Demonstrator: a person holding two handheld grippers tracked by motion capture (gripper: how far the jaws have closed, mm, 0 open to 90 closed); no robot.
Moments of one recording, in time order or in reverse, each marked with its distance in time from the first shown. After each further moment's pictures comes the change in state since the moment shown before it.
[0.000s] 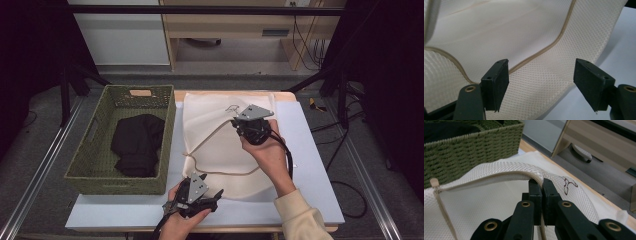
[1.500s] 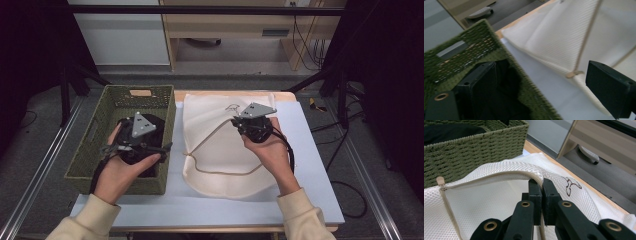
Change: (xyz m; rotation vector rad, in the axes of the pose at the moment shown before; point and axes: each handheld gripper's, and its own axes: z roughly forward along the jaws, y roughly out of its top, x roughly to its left) left arm 0.145 0.105 -0.104 0.172 0.248 0.027; right arm -0.009 -0.002 0.001 -0.008 0.057 -0.001
